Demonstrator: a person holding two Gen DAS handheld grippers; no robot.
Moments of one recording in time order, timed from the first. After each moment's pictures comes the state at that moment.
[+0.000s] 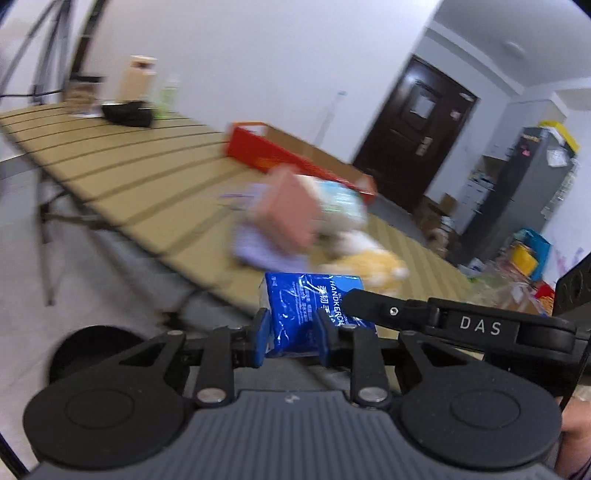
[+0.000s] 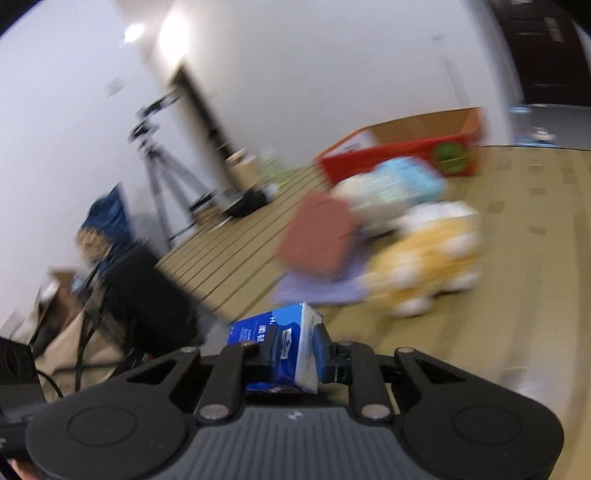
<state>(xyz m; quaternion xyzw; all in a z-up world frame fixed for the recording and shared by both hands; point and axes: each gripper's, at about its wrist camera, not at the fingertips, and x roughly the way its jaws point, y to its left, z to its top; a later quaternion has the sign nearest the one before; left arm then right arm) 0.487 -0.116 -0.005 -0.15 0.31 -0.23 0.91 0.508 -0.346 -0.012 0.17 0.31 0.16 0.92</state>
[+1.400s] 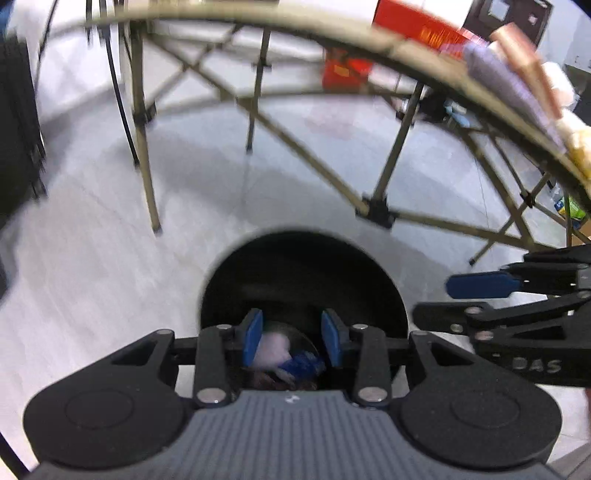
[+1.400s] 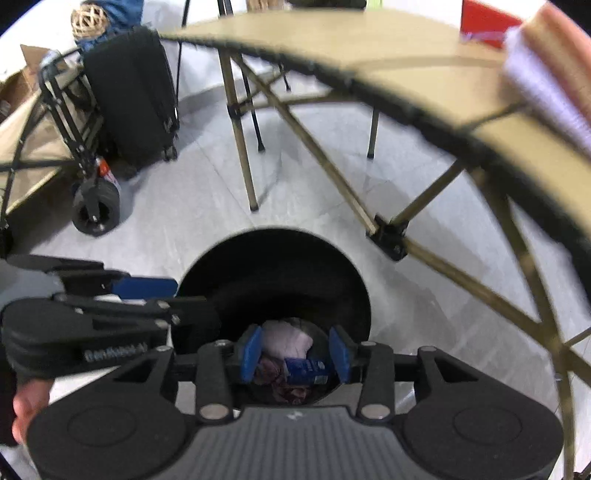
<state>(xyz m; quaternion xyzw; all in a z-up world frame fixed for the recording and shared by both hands) 0.557 -0.012 -0.135 -0.02 0.44 -0.13 0.89 0.573 -0.194 -0.125 -0.05 0.47 0.17 0.86</state>
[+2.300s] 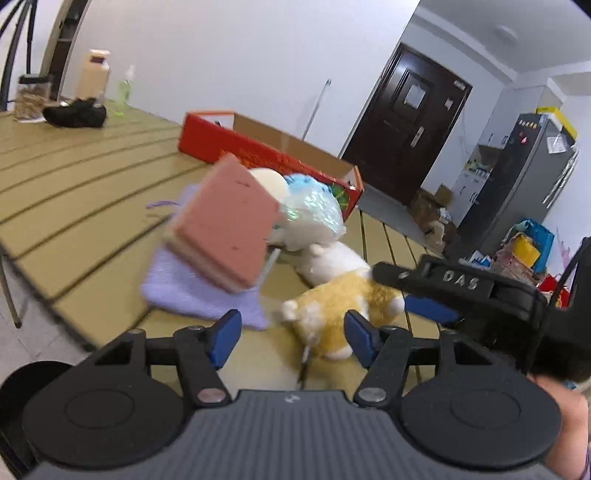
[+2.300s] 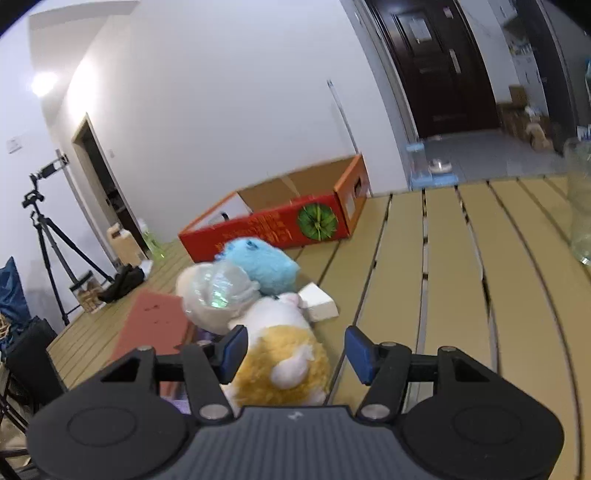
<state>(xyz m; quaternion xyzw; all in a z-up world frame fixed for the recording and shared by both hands) 0.571 -0.239 -0.024 -0.13 0.31 -0.25 0.91 0.574 -0.460 -0.025 0.22 0.25 -0.05 0.94</state>
